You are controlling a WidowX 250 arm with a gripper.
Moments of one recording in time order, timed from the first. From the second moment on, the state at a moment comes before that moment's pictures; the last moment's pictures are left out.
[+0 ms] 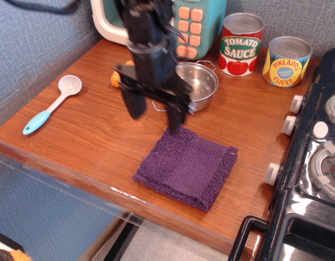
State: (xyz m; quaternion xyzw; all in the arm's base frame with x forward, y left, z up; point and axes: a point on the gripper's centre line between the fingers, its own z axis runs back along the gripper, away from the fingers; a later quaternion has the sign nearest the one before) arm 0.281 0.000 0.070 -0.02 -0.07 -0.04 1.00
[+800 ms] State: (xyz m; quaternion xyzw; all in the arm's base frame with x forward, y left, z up) arm 0.268 -0.028 0.026 0.01 -0.04 -0.04 1.00
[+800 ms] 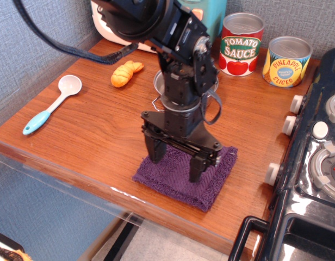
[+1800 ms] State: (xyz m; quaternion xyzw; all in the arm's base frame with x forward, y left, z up) arm 0.274 -0.016 0.009 0.01 -0.05 -0.04 1.00
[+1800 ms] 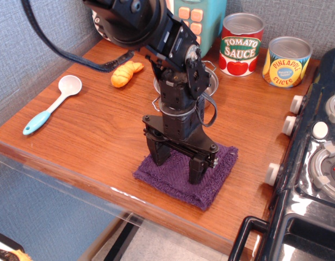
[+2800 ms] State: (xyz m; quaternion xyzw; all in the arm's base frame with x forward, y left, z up) arm 0.251 0.097 0.022 0.03 -0.02 0.01 1.00
